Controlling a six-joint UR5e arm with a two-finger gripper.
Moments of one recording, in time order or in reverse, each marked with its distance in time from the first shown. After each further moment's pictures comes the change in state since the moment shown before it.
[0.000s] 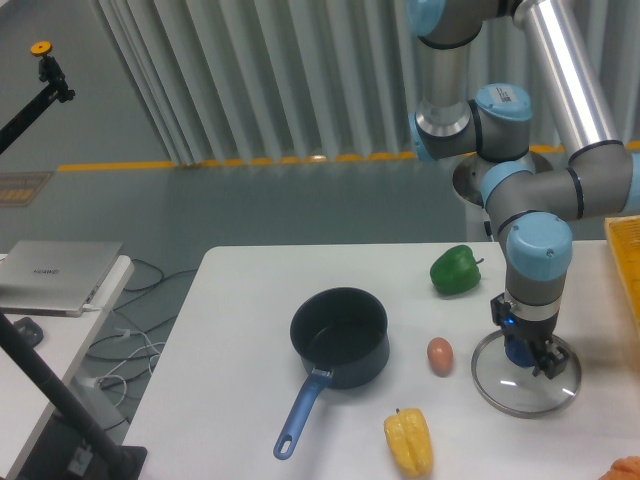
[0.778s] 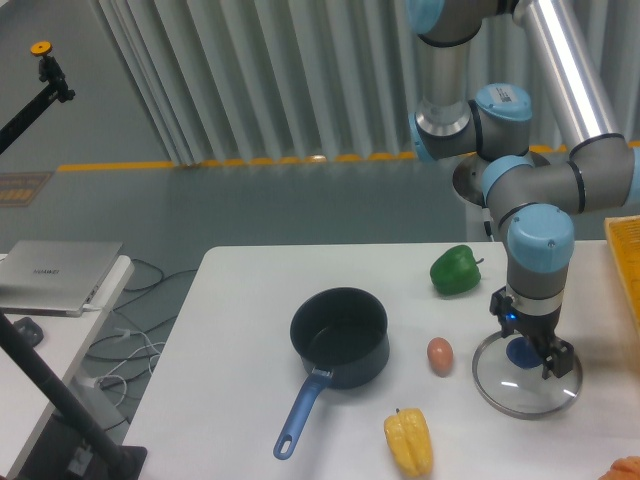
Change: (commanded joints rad) arm 0.008 0.058 0.017 -0.002 0.011 0.005
